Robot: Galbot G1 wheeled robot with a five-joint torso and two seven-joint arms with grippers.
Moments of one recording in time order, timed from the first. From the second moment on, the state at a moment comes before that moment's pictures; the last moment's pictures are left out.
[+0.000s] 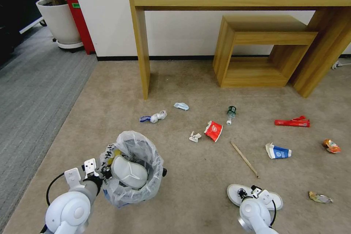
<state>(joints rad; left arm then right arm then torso) 1.51 -1.09 -0.55 -2.08 -0.99 0.56 -0.53 -1.31 1.29 0.38 1.51 1.14 -0.15 0.79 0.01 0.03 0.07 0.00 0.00</state>
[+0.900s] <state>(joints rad) 1.51 -1.10 -0.55 -2.09 -0.97 0.55 -0.52 -1.34 1.23 0.38 1.55 1.03 -0.05 0.65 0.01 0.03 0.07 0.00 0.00</state>
